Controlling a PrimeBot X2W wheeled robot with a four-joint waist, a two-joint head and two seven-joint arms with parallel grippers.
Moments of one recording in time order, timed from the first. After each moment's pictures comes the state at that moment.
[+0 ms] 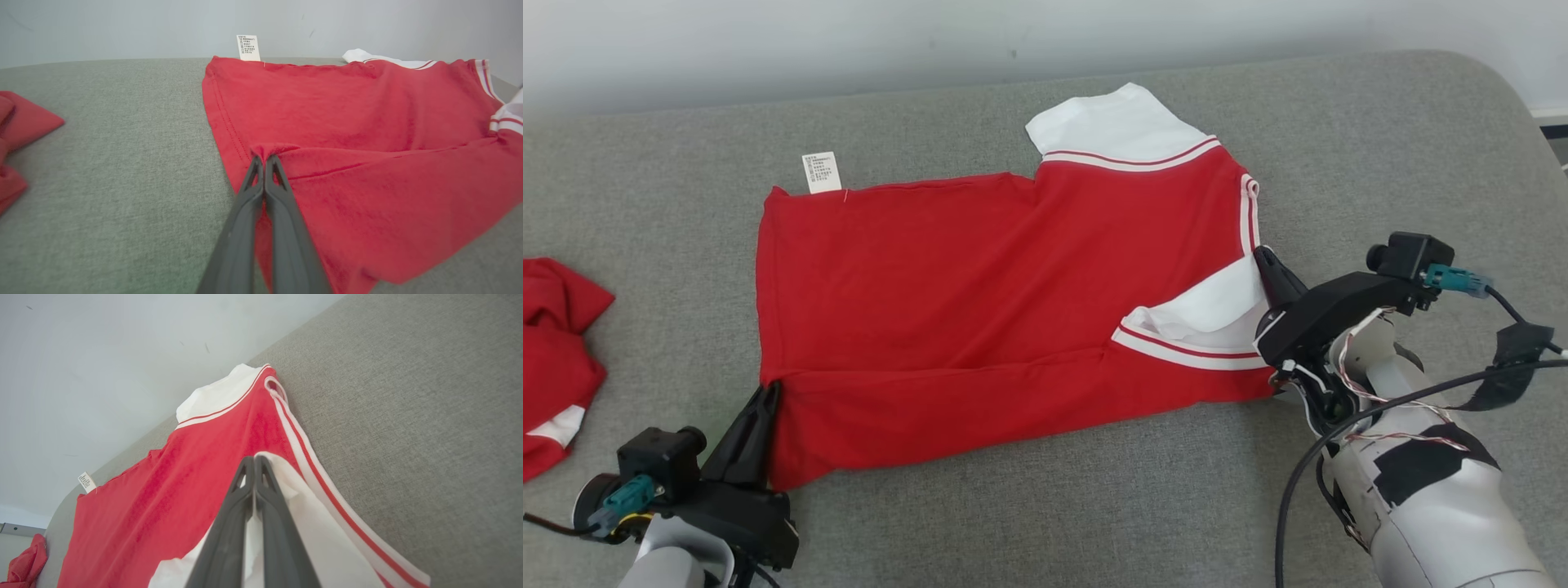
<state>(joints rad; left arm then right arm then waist) -0.43 0.30 -0.27 0.44 -0.37 -0.08 -0.26 -0.77 -0.17 0.36 0.79 0.81 0.13 0.02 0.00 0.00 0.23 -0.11</state>
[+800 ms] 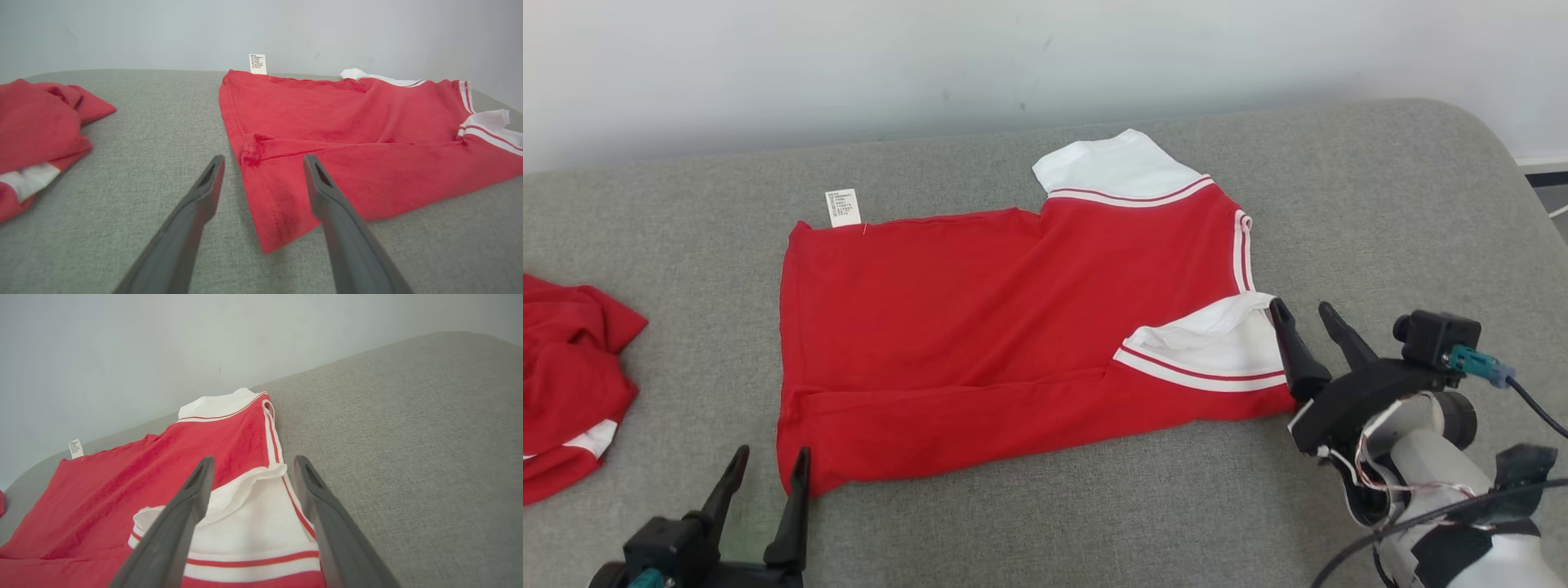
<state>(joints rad) -0.21 0.24 -0.16 0.26 -0.30 -0.02 -0.26 -0.61 -0.32 0.57 0.68 0.80 0.13 -0.20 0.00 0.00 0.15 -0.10</state>
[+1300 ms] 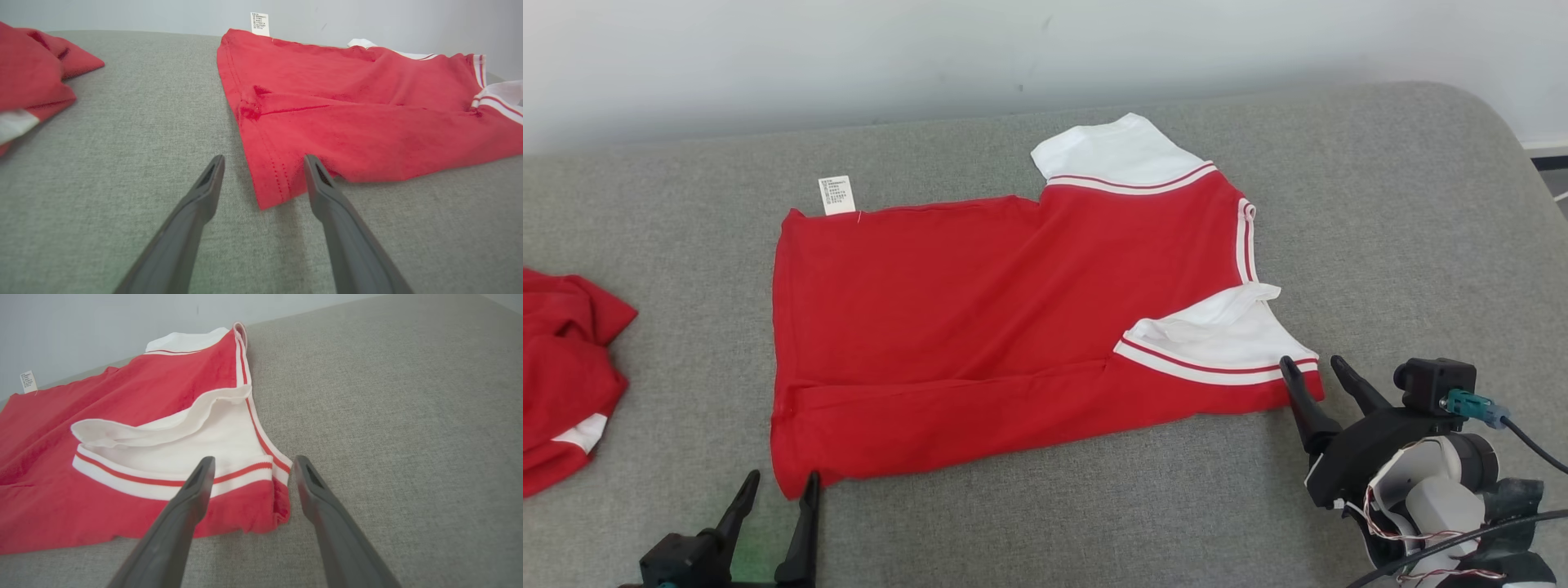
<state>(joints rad) -0.19 0.20 -0.13 0.31 -0.27 -0.04 -0.26 -0.50 -0.35 0.55 0.63 0.67 0.13 -0.15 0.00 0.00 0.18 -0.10</state>
